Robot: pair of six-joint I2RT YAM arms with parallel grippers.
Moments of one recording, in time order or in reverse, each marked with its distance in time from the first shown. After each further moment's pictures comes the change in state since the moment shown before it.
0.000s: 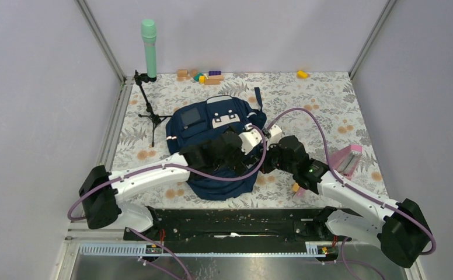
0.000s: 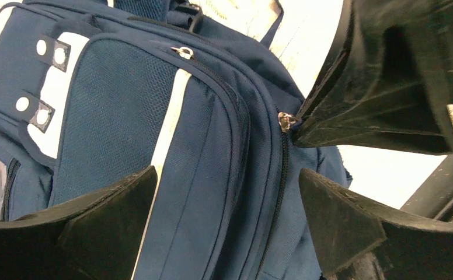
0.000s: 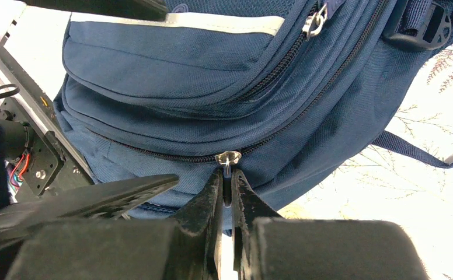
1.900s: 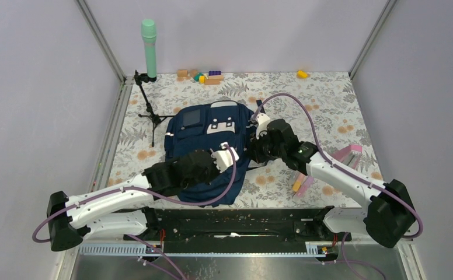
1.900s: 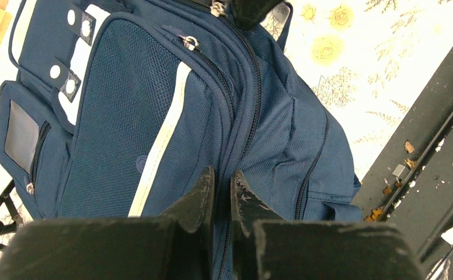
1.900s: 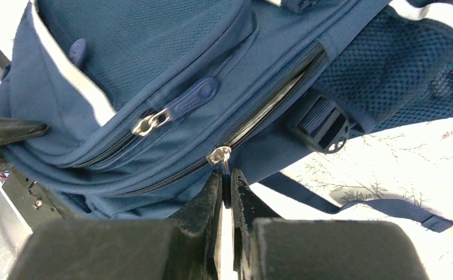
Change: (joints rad) left arm -0.045 -0.366 -0.241 -0.099 -0.003 0.090; right arm -0.014 0.183 0.241 -0.179 -0.022 -0.100
